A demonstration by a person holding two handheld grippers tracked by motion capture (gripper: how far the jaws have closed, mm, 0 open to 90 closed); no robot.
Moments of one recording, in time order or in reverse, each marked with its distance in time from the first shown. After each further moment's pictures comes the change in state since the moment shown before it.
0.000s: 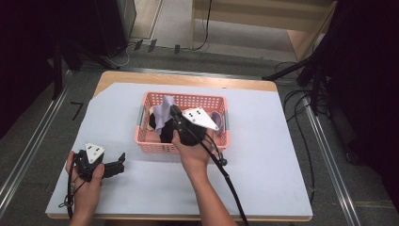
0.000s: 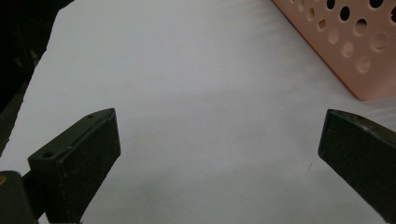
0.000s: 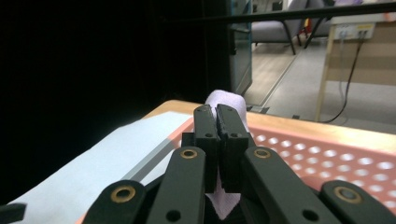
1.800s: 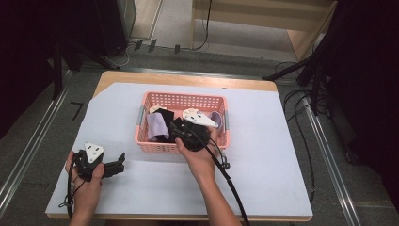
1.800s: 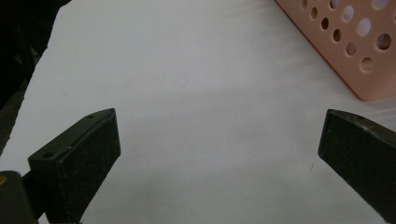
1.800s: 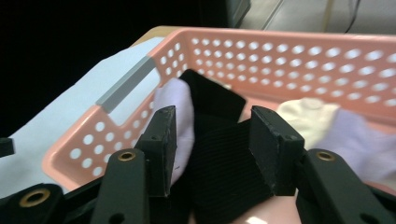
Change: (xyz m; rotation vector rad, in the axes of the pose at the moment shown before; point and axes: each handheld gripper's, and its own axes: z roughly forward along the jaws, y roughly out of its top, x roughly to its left) left arm 0.001 0.000 0.000 0.006 0.000 -0.009; right arm -0.012 -0.024 0.002 0.305 -0.035 0.087
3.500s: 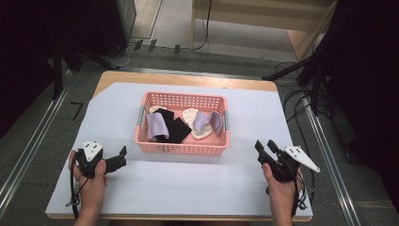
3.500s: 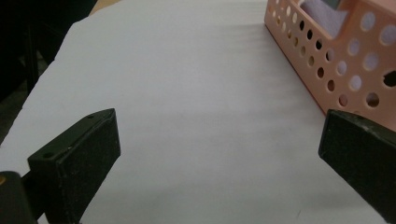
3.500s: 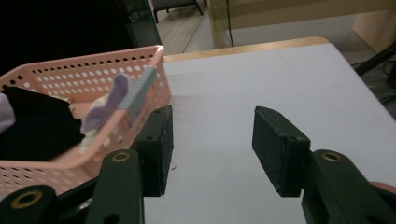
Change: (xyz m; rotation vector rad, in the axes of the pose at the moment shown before) left arm -0.007 0.006 0.004 -0.095 0.024 -0.095; right arm -0.165 -0.062 -0.161 -0.198 -0.282 0.133
